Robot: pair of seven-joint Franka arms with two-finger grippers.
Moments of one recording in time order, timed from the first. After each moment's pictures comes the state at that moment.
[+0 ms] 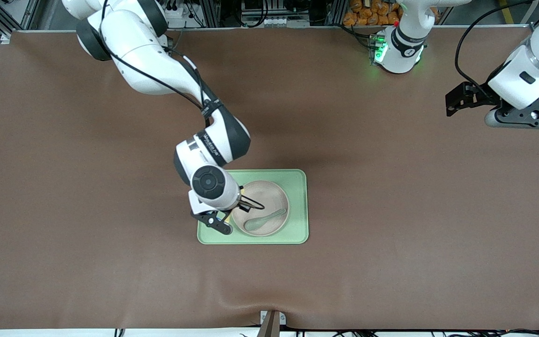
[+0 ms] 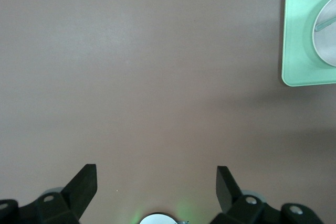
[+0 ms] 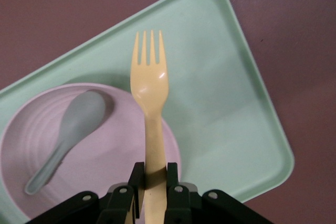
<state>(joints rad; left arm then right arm) -0.01 0.01 -0.18 -1.52 0.01 1.46 -0.11 0.52 0.95 0.01 -0.98 0.08 1.82 0.95</state>
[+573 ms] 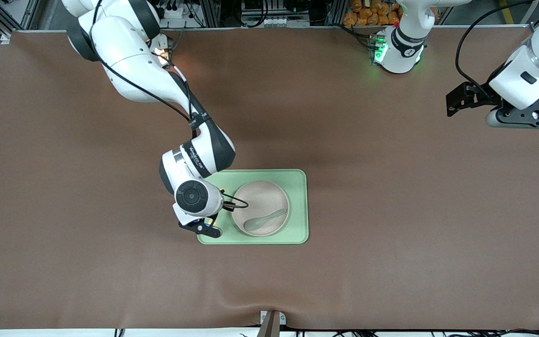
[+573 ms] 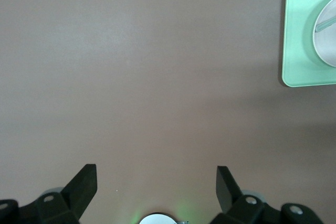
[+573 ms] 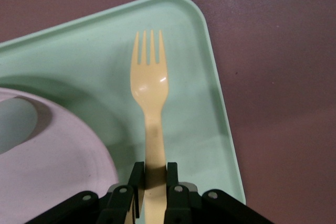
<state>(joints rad) -0.01 0.01 -0.18 -1.52 0.01 1.46 -0.11 0.47 0.92 0.01 -1.13 0.06 1.89 0.73</state>
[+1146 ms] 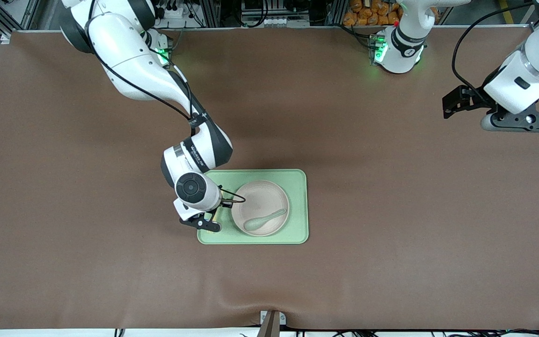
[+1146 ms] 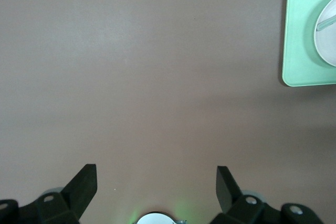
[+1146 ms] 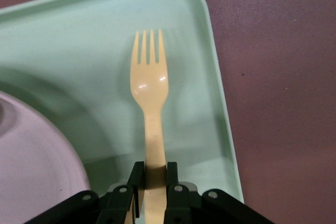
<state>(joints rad) -0.02 0.03 -0.18 -1.52 0.01 1.46 -0.12 0.47 0.87 0.02 -1.33 0.03 2.07 0.71</state>
